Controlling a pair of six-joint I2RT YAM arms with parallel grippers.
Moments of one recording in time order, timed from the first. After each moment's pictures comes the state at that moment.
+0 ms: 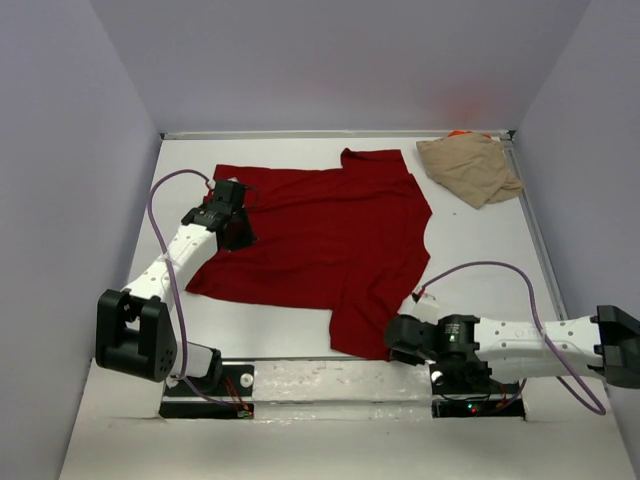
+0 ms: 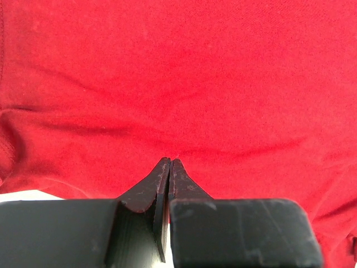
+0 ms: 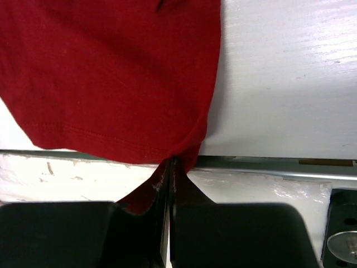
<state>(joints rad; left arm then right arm) -0.27 1.36 0.99 -0.63 -0.12 -0.51 1.36 0.94 0.43 -0.67 0.34 1.58</state>
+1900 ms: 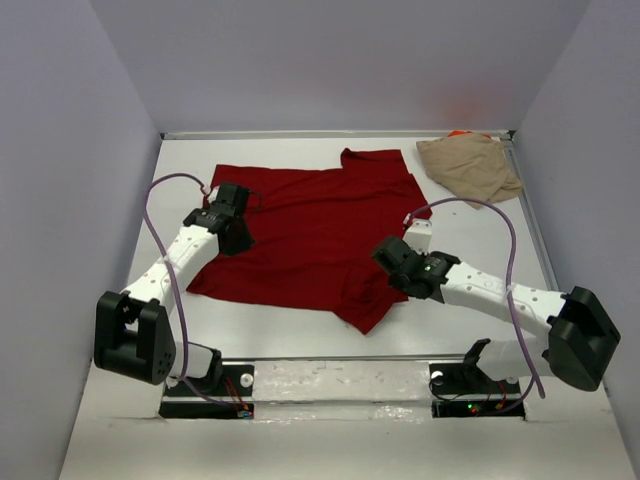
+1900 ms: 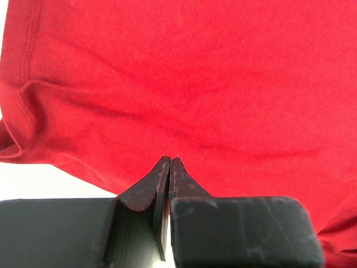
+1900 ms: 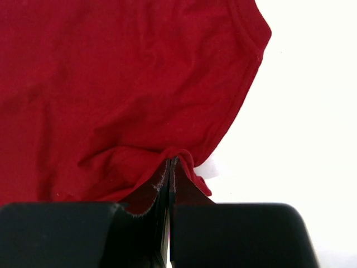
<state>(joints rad) -0.29 1.34 0.99 -0.70 -0.23 -0.60 0.86 1.28 0.82 -0.64 0.63 0.92</state>
